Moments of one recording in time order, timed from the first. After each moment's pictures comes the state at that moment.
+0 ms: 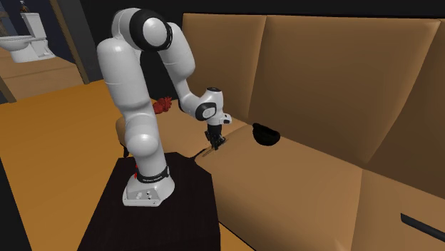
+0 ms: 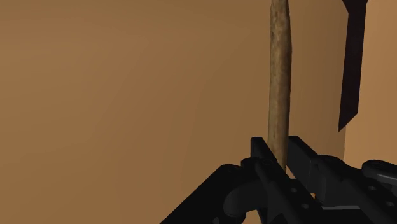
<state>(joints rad) 0.20 -0.04 0.42 -2.86 0.04 2.80 -0.13</state>
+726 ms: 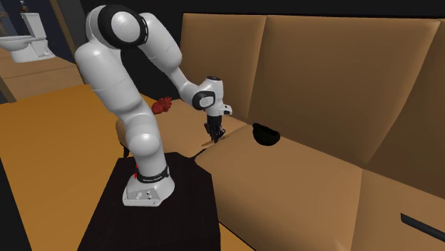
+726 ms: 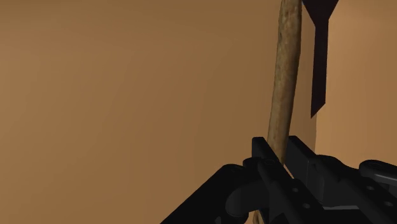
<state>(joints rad) 0.26 -0.25 0.39 -2.85 0.18 2.59 -0.23</state>
